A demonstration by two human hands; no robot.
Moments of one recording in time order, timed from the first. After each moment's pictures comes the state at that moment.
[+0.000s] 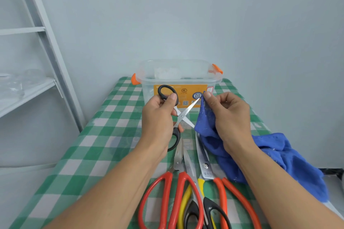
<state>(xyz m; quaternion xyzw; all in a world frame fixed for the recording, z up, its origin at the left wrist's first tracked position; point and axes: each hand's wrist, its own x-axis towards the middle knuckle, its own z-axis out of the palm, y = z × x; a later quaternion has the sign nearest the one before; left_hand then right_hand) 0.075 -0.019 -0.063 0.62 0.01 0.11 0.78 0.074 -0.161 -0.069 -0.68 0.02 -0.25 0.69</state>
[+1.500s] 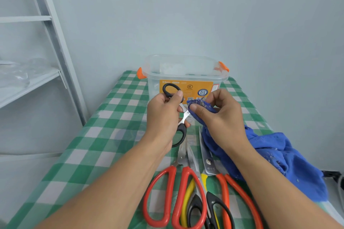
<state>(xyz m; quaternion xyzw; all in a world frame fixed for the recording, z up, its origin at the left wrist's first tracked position) 0.073 -0.017 -0.062 0.61 0.02 0.08 0.79 0.072 -0.149 -0.078 -0.78 -0.09 -0.25 0.56</state>
